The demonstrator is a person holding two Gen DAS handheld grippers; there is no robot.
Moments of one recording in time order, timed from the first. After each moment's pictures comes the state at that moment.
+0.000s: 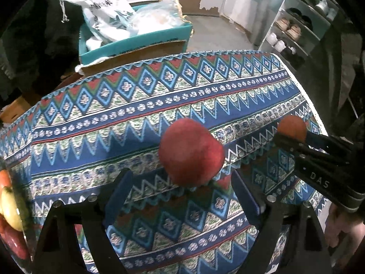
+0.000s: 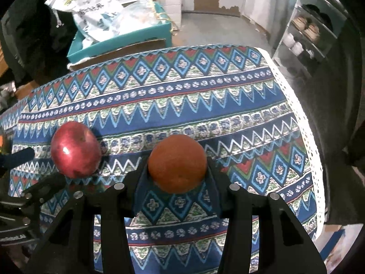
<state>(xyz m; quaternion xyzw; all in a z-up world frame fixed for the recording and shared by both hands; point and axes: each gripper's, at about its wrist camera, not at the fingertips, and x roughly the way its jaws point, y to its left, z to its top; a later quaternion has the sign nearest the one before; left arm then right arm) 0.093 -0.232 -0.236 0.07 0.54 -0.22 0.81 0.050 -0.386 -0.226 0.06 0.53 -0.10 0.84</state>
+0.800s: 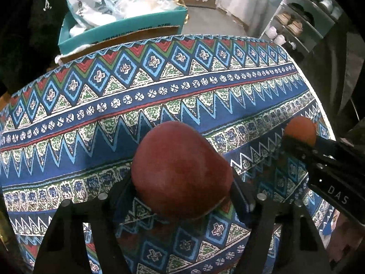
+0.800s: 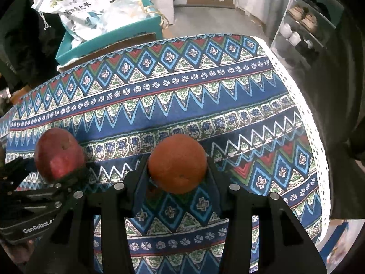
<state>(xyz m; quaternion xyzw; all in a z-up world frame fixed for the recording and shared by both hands) 0.115 -0.256 -0.279 0.06 0.56 -0.24 0.79 0.061 -0.400 -0.244 0.08 0.55 -0.10 0.83</state>
